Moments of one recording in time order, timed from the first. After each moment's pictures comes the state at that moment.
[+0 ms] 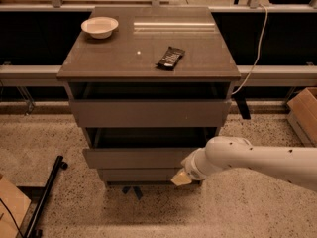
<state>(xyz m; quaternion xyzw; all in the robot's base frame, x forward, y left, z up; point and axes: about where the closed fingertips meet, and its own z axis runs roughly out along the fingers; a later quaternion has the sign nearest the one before) 0.528 -0.096 0.510 -0.47 0.85 0.13 0.22</state>
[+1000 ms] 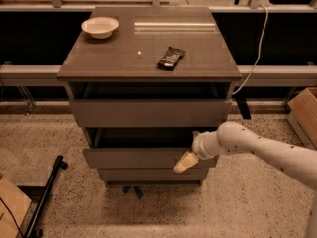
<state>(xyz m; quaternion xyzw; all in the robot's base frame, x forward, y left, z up) 0.631 -0.122 0.498 -0.48 0.81 0.15 0.31</state>
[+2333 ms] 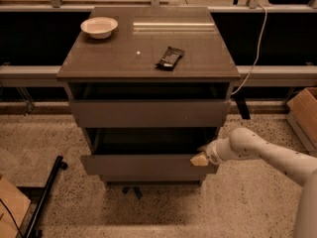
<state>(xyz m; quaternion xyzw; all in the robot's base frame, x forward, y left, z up) 0.635 -0.184 0.438 -0.40 0.86 0.18 0.27</state>
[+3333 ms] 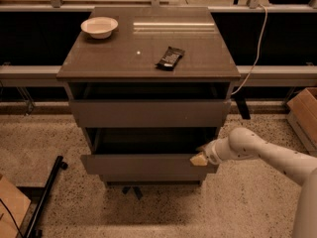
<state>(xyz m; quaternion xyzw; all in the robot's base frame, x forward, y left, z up) 0.635 -0.182 0.439 -0.40 0.86 0.18 0.27</state>
